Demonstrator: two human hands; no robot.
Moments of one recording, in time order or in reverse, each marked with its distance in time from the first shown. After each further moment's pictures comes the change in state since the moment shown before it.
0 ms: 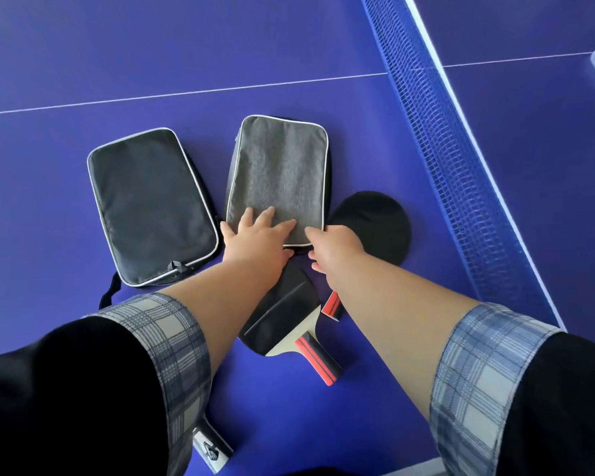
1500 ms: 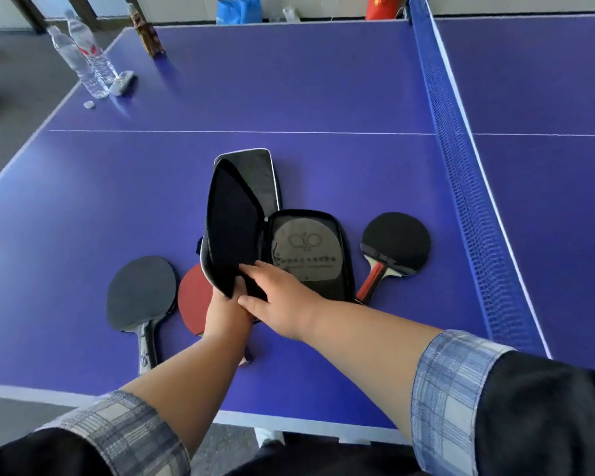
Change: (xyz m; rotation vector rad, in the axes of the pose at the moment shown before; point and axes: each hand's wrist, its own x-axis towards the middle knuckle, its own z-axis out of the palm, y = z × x) left_hand -0.241 0.017 0.021 -1.283 0.502 -0.738; right_hand -0.176 0.075 0.005 -0.685 -0.691 -1.059
